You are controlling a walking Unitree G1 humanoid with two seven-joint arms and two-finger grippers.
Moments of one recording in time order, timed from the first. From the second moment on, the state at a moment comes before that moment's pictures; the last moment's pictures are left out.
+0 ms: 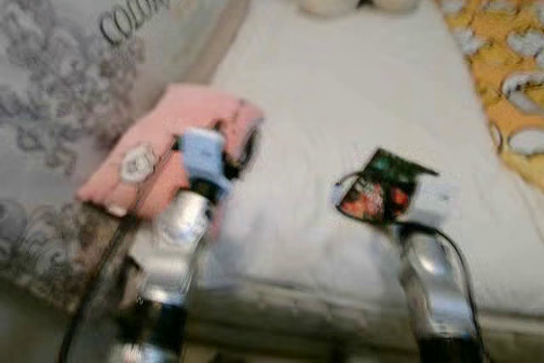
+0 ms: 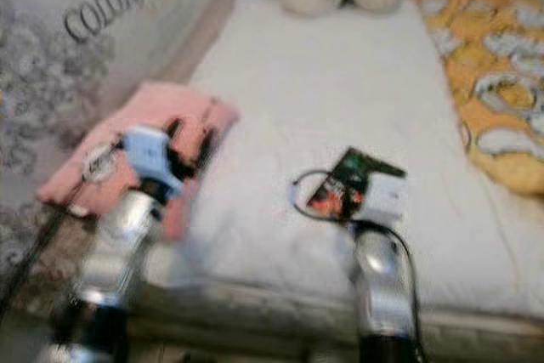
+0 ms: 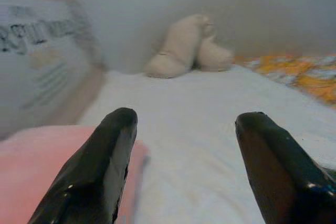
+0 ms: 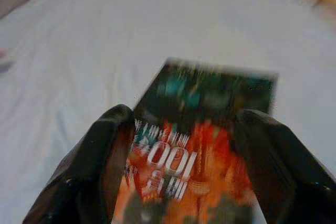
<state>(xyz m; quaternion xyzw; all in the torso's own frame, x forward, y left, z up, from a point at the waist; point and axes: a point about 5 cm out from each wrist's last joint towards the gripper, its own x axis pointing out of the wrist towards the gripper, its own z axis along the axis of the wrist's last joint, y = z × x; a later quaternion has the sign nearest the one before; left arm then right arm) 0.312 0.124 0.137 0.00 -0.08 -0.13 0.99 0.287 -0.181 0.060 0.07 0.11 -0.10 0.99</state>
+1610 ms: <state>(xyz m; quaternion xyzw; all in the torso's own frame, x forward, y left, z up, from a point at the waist) 0.294 0.087 0.136 0.03 0.00 -0.44 0.90 0.311 -0.182 0.038 0.27 0.15 -0.16 0.93</state>
